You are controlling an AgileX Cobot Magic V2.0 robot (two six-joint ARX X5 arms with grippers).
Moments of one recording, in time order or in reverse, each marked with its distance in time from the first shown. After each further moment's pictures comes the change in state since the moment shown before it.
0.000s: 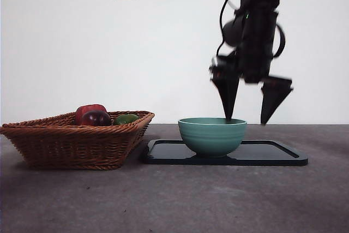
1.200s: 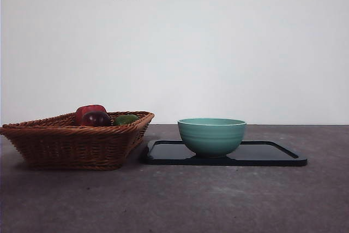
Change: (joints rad) left arm 0.000 0.000 0.000 0.001 0.000 0.000; right arm 0.076 -1.520 -0.827 -0.037 -0.084 0.012
